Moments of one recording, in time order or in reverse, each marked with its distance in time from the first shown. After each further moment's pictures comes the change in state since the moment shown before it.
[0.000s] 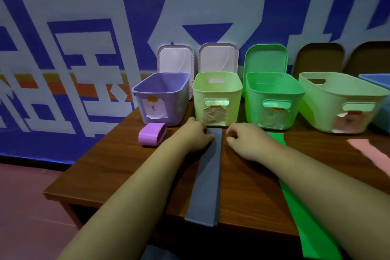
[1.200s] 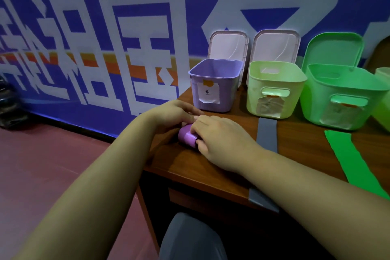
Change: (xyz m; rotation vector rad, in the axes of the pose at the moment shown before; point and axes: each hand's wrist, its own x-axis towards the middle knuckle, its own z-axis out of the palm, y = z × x) left_hand -0.087 -0.161 -0.091 -0.748 -0.123 -0.163; right_hand -0.034 -0.178 0.053 -0.183 0.141 -0.759
